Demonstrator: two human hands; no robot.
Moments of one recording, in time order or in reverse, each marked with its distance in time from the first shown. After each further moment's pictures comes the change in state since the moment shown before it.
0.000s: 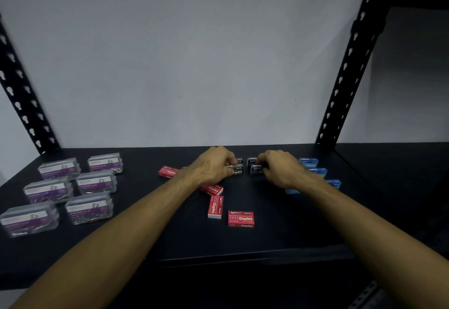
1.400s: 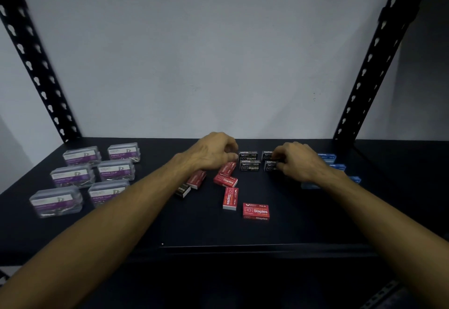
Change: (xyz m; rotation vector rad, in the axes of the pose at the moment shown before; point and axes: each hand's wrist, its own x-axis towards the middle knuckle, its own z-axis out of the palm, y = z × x) left_hand -0.018 -0.020 -0.032 0.045 0.011 0.030; right_hand 0.002 0.004 0.001 -0.036 0.054 -0.027
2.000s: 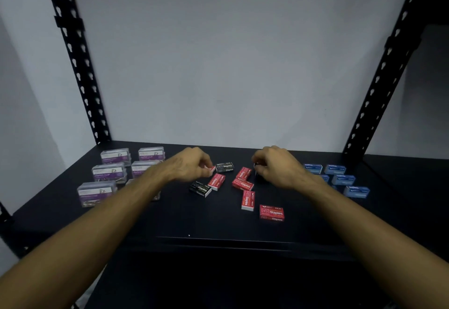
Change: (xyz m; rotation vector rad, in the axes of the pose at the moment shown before) left_hand -0.079 -0.061 -0.036 0.022 -0.069 -0.173; right_hand -0.008 -0.090 -0.021 0.088 0.066 -0.161
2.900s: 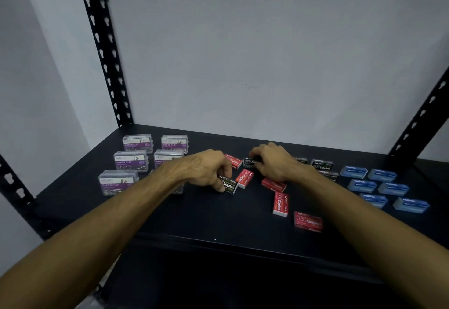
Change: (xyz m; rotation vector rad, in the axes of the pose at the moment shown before) left_hand -0.005 -0.025 0.005 0.031 -0.200 0.048; right_hand 0.082 -0.030 0.060 -0.025 -0.189 -0.105
